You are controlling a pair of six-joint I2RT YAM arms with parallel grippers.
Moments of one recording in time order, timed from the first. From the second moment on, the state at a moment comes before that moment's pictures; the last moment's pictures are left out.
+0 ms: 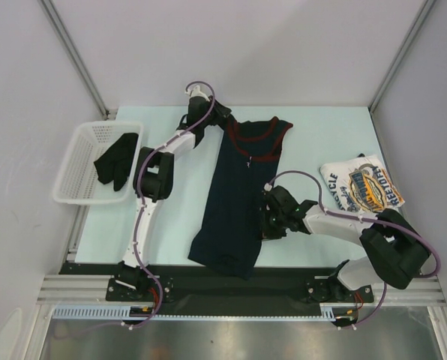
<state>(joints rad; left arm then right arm) -0.31 2.56 2.08 0.23 0.16 -0.80 0.76 1.43 0.65 -0.29 -0.18 0.71</state>
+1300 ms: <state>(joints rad) -0.26 2.45 1.99 -0.03 0.22 -0.81 0.58 1.35 0.74 -0.44 -0.20 0.63</state>
